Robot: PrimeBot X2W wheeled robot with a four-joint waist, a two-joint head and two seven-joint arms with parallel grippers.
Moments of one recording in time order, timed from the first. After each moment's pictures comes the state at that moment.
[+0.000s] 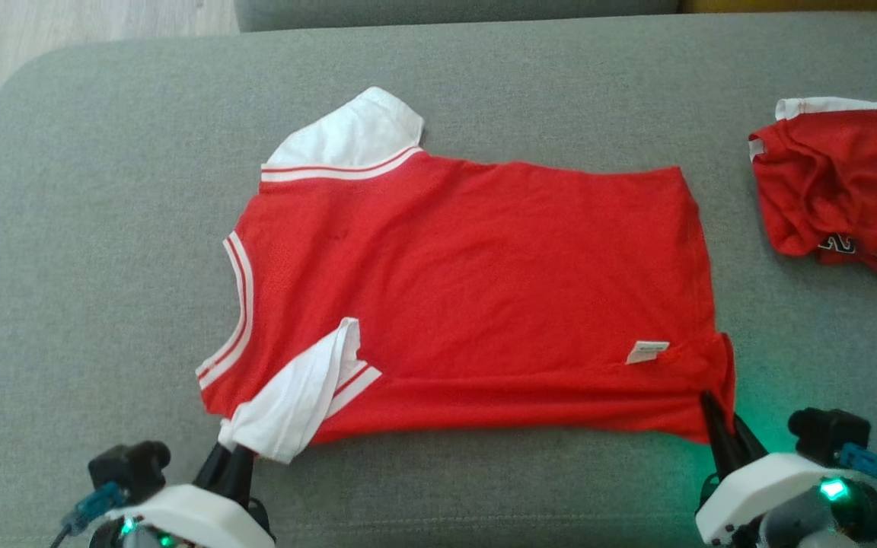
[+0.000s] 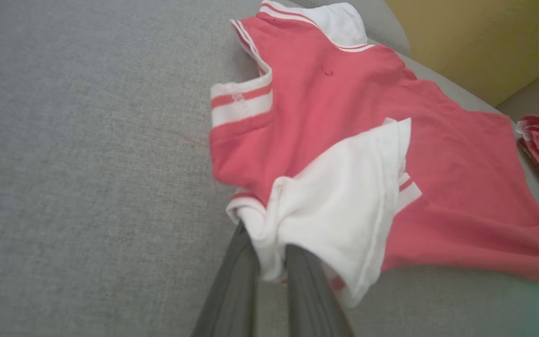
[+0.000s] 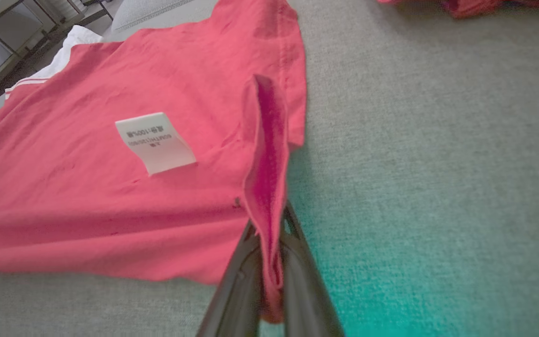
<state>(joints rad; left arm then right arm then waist) 0.10 0.13 -0.19 0.19 -0.50 -0.03 -0.07 0.05 -0.08 0.04 0.29 0.33 0.13 0.06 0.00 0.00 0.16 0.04</state>
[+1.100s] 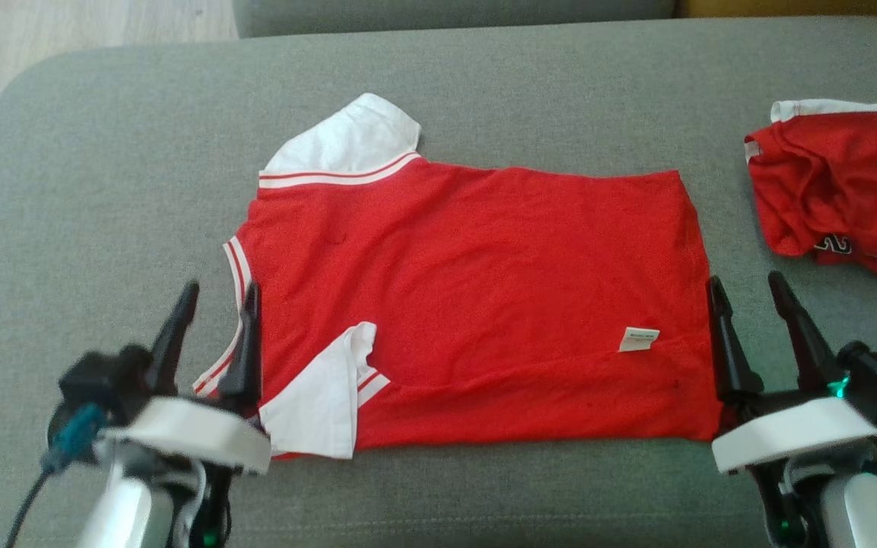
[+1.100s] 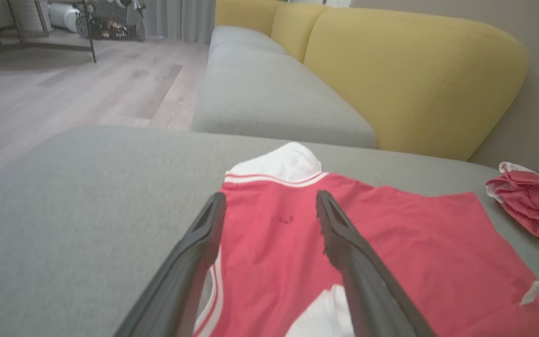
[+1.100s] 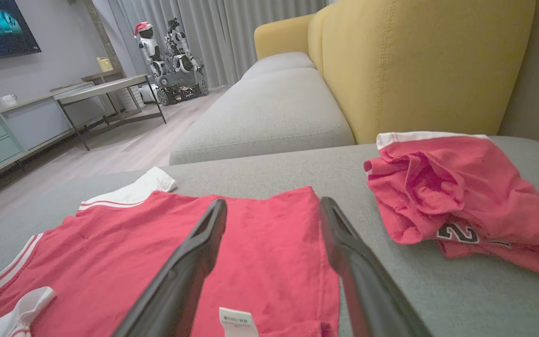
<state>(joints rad) 0.00 0.18 -0.23 -0.03 -0.37 0.07 -0.09 0.04 -0.07 0.03 -0.03 0.23 0.13 -0.01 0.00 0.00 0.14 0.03</state>
